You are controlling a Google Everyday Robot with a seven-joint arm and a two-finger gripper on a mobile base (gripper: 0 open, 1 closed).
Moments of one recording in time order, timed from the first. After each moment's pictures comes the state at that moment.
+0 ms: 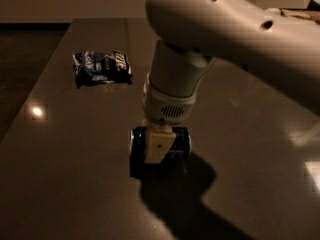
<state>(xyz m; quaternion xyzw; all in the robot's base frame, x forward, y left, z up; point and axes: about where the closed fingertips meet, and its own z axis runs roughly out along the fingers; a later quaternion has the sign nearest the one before) 0.401 0.006 0.867 -0.72 0.68 0.11 0.08</state>
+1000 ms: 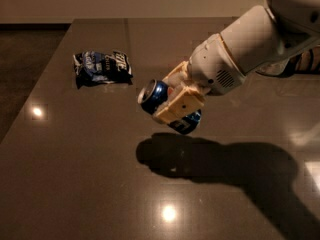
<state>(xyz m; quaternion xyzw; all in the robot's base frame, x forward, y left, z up) 0.440 -0.017 0.940 -0.62 0.68 0.28 0.28</state>
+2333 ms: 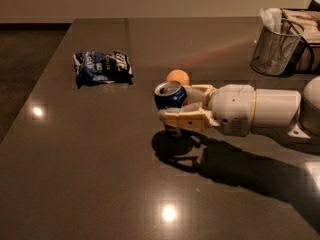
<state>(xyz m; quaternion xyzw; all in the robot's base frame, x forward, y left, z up) 0.459 -0.043 0.918 -0.42 0.66 0.36 0.51</state>
